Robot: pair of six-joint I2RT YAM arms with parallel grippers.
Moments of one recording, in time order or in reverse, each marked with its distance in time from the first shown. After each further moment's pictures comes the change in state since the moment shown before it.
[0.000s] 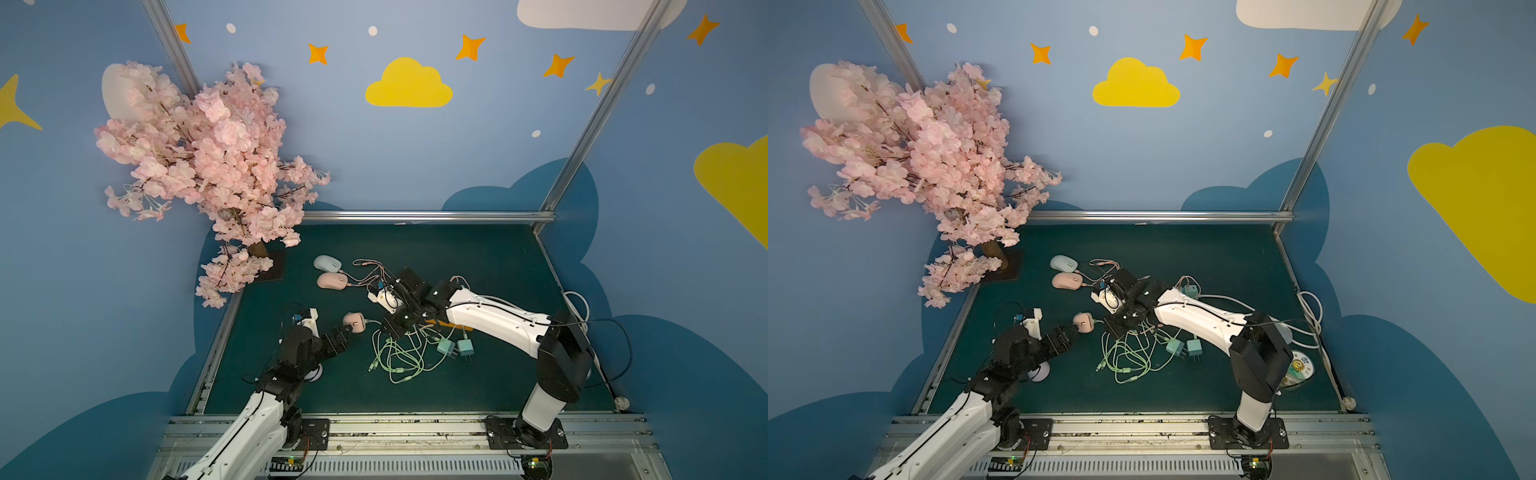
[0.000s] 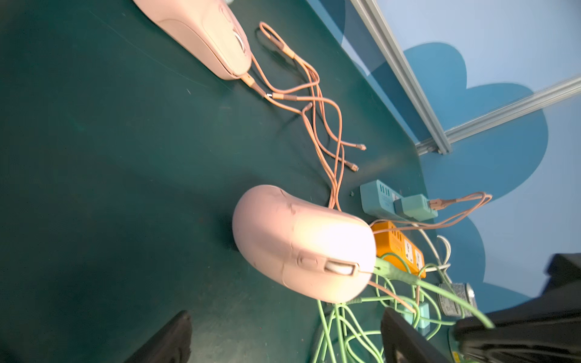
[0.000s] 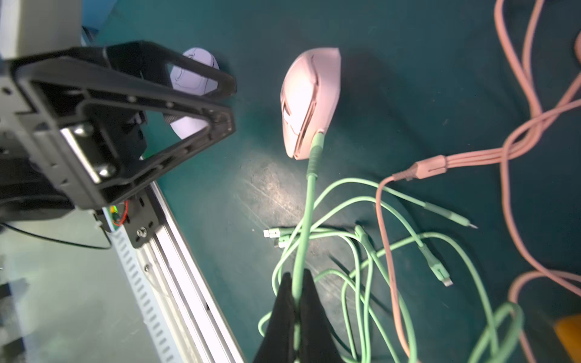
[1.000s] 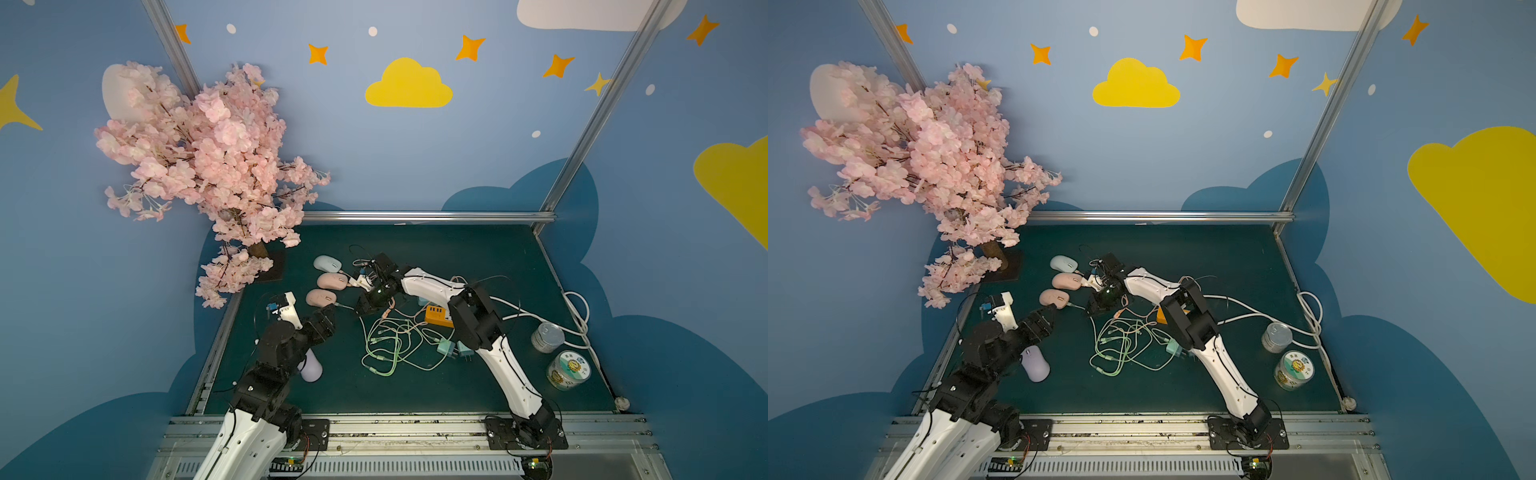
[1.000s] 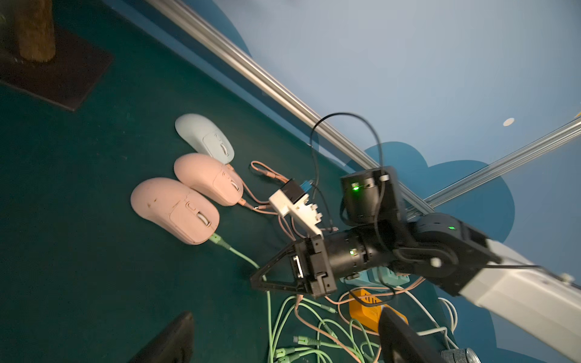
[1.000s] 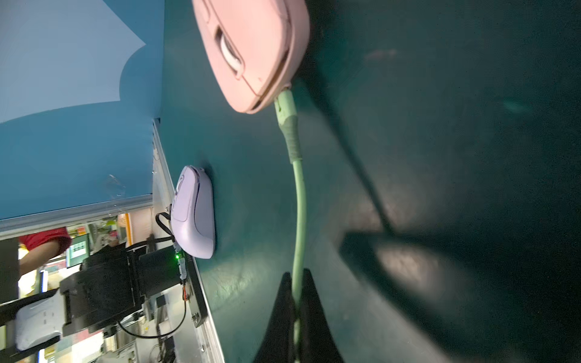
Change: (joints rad) left arm 0.000 -0.235 0.243 -0.317 -0.234 0.040; right arm -0.148 0.661 0.532 0.077 -0.461 0.176
